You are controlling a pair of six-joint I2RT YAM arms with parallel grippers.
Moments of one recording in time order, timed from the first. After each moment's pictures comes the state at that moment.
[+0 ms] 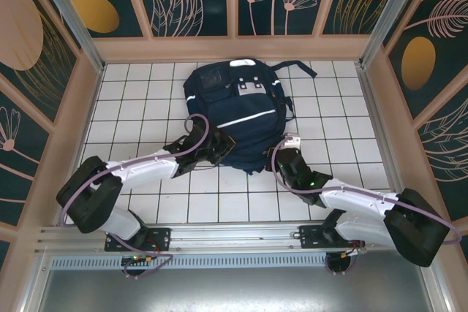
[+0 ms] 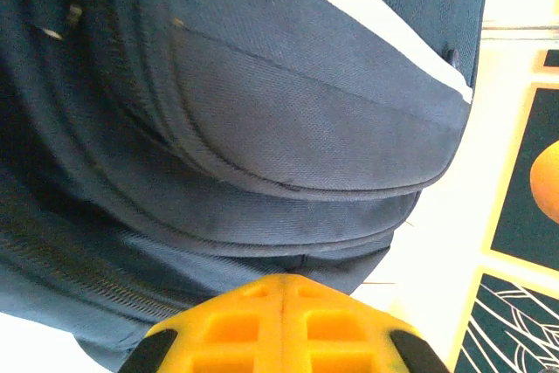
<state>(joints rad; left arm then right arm) -0.77 1.48 0.75 0.09 0.08 -1.47 0.82 1.09 0.33 0.19 0.39 0.67</state>
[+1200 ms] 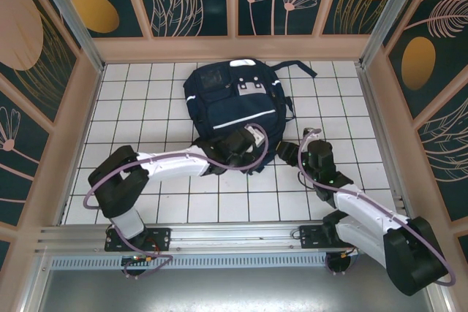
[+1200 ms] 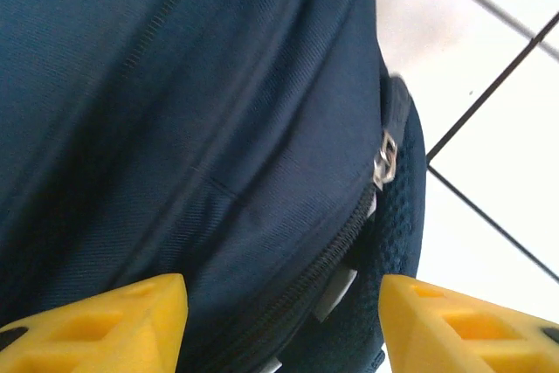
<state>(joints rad) -1.00 1.73 1.05 -0.19 -0.15 -0.16 0.44 0.94 0.25 0.24 -0.12 0.70</state>
